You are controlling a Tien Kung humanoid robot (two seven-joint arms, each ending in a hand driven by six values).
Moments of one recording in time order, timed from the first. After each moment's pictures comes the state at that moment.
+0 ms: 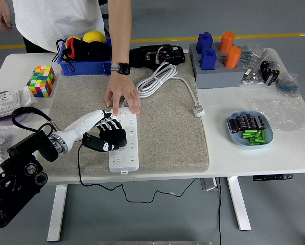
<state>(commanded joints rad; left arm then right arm) -0.28 0.33 -1.02 -1.44 1.77 -0.13 0.14 -0.05 -0.26 1.26 0.25 -1.00 0.03 -0.09</state>
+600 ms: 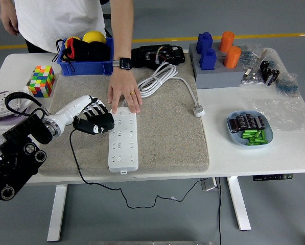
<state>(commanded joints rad) -0.42 0.30 -1.05 -1.15 1.76 -0.08 0.11 -0.05 -0.26 1.26 0.25 -1.00 0.03 -0.09</state>
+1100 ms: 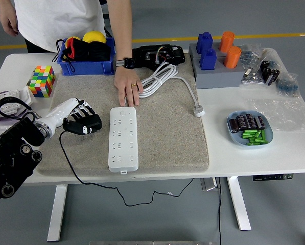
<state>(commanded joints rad) -0.42 0.29 -1.09 -1.07 1.78 -0.08 0.10 -0.05 -0.26 1.26 0.25 -1.00 0.03 -0.09</state>
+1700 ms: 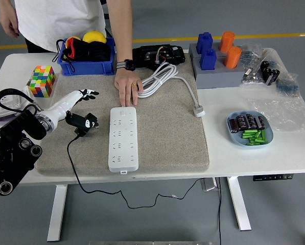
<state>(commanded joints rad) -0.43 0.29 -1.10 -1.19 1.76 -0.11 0.14 -0.05 -0.26 1.26 0.25 -1.00 0.03 -0.09</state>
